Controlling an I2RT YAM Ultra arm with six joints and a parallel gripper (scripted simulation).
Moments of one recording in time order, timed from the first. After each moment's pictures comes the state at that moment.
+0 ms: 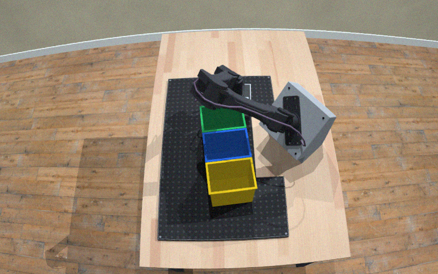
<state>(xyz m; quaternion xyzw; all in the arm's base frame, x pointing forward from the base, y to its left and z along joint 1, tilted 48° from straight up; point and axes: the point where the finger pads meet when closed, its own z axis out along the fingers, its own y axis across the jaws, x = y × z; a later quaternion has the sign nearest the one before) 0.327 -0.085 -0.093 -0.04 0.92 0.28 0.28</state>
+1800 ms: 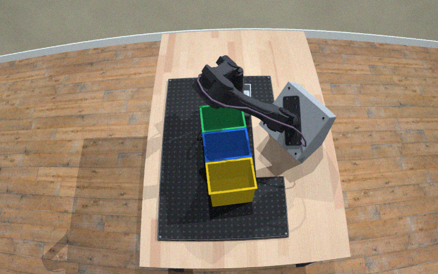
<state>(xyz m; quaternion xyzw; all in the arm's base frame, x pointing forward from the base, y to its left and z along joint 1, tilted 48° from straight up) 0.301 -0.113 -0.058 -0.04 0.92 0.28 0.28</state>
